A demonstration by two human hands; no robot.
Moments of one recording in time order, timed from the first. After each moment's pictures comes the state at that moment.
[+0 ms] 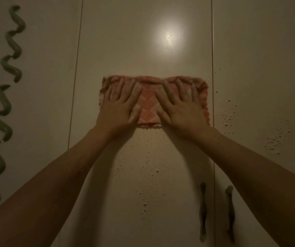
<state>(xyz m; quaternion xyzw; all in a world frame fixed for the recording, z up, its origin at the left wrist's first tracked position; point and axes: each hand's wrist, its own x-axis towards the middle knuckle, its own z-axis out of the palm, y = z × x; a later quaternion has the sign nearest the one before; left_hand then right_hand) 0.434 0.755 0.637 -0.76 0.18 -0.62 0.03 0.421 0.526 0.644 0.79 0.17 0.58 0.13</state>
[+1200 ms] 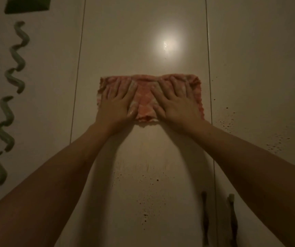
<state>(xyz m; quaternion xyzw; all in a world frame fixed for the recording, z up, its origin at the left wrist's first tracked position) 0.437 0.758 0.672 -0.76 0.14 -0.64 0.02 0.422 0.537 0.677 0.78 0.18 0.59 0.10</state>
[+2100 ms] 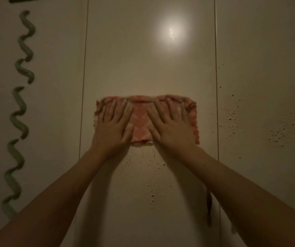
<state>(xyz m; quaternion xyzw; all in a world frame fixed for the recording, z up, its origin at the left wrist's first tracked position) 0.426 0.788 0.571 -0.79 0.14 -0.60 0.02 0.418 0.567 0.581 0.80 0.19 0.56 0.09</state>
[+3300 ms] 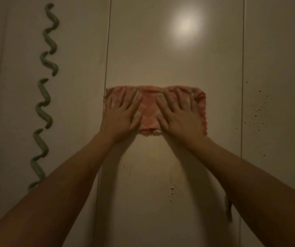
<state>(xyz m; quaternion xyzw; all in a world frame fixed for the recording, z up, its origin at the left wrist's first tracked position) 0.431 0.830 0.591 -0.79 0.11 -0.61 0.07 0.422 0.606 0.594 0.78 0.17 0.59 0.10</state>
